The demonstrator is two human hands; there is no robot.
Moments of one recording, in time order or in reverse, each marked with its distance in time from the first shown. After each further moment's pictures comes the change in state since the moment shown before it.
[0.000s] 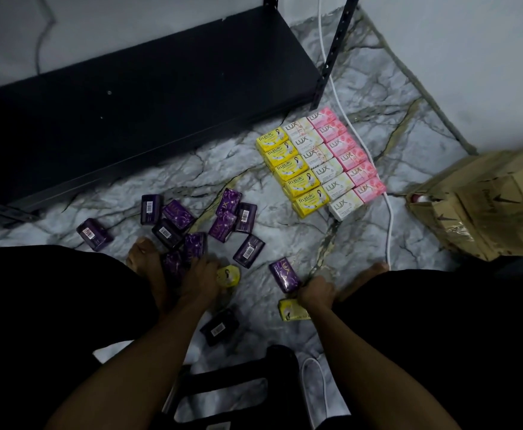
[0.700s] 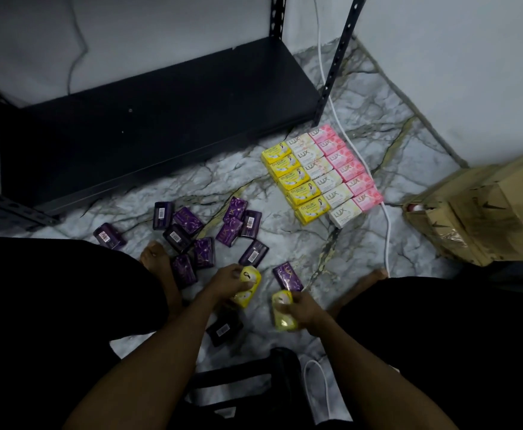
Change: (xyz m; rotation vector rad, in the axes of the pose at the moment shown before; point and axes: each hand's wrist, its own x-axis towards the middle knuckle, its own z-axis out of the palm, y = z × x) left_hand -0.011 0.032 -0.011 -0.861 -0.273 -0.167; right_hand -0.042 0.008 0.005 0.337 -0.491 -0.216
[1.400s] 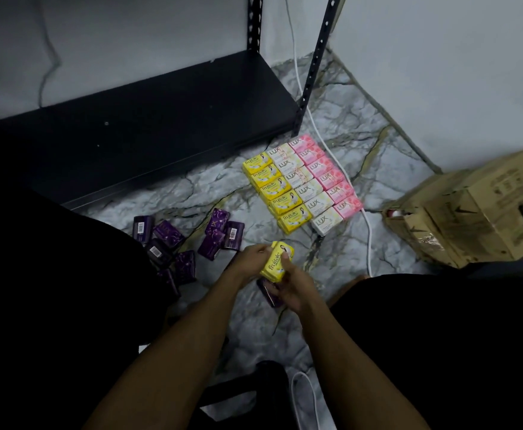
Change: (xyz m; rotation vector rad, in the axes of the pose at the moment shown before) left_hand 0.019 0.113 0.052 -0.167 -0.102 0.094; right_hand -0.013 -0.083 -0.037 1.107 0.031 0.013
